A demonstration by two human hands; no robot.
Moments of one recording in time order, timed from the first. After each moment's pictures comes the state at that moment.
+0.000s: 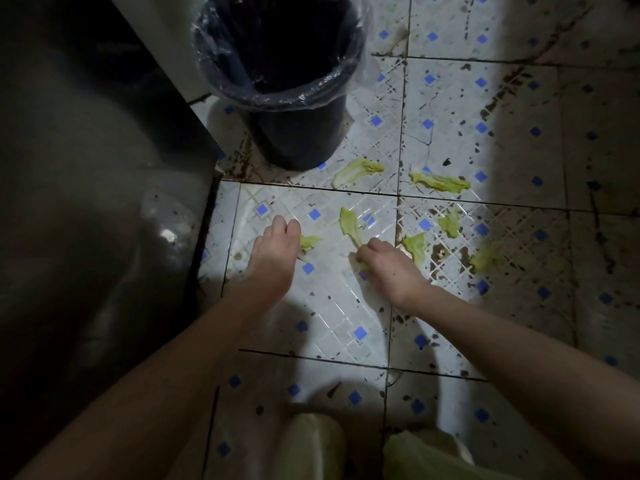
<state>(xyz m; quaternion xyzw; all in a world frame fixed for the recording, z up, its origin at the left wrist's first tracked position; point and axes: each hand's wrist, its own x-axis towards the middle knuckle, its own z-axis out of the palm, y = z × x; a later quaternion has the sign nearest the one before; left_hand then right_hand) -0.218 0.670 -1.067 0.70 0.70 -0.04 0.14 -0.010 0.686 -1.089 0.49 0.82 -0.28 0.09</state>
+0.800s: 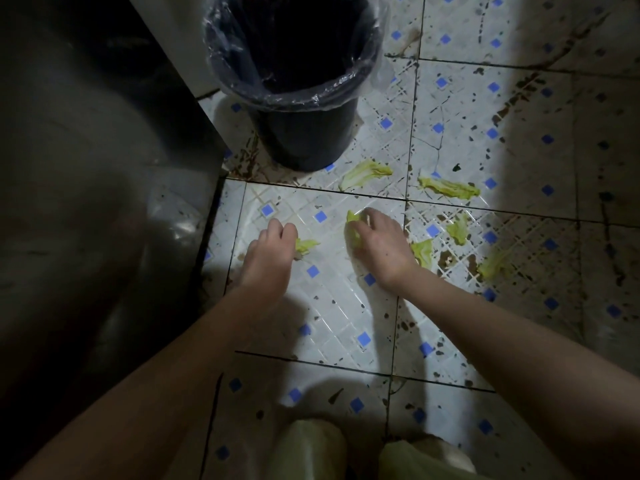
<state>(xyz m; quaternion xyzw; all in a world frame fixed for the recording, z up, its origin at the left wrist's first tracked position) -0.233 0.665 -1.061 0.71 0.70 -0.02 0.13 -0.036 0.718 -1.090 0.53 0.83 -0.20 0.04</state>
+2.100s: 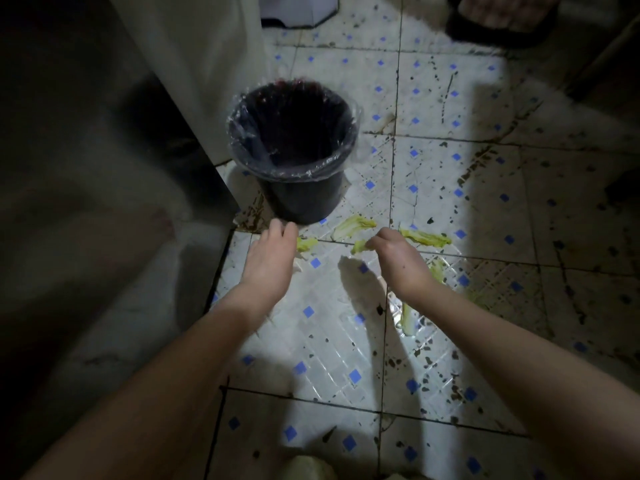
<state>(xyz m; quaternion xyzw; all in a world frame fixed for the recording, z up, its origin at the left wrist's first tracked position) -0.221 0.714 -0.982 0.69 0.71 -0.02 0.12 -0.006 0.748 -1.019 0.53 0.82 -0.21 -0.05</state>
